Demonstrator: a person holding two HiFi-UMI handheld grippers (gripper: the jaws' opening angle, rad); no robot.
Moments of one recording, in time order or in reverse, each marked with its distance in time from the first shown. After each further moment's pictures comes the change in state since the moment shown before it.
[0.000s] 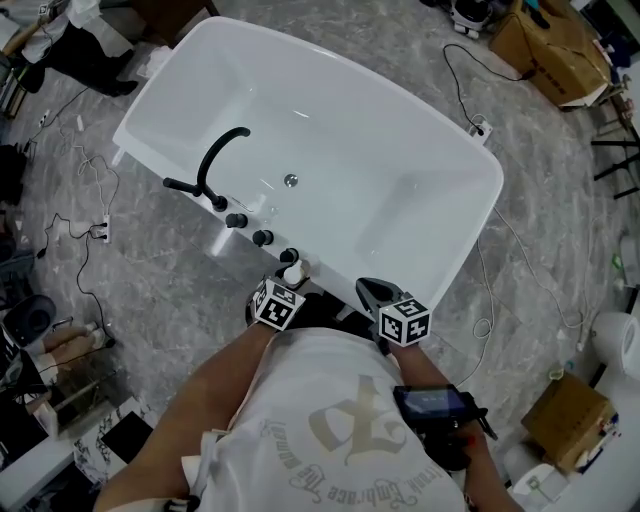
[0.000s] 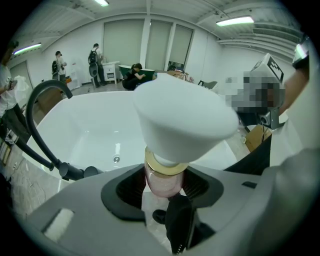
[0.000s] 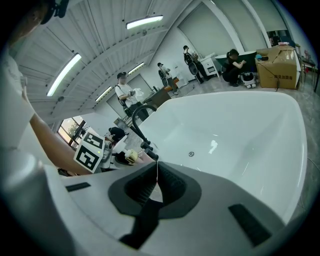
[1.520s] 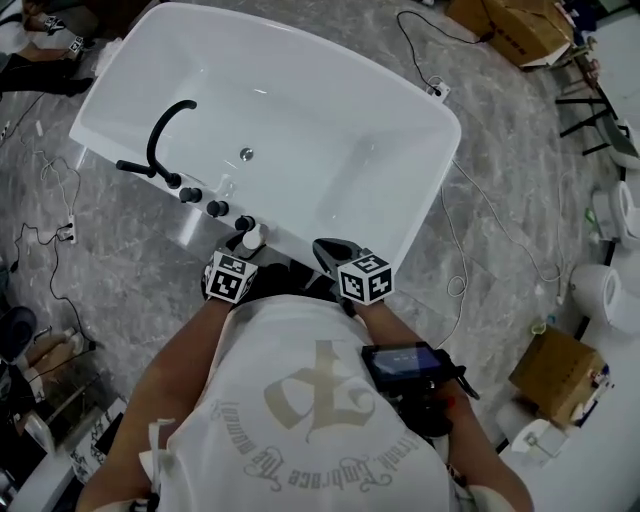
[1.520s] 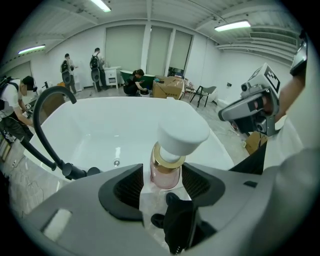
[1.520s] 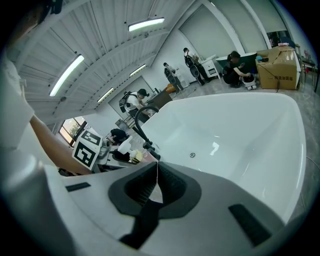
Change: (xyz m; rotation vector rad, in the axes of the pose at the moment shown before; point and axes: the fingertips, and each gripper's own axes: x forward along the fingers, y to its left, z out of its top) left arm -0.022 0.003 0.005 -0.010 -0.072 0.011; right arm 0.000 0.010 -0.006 -0.008 -0.020 0.016
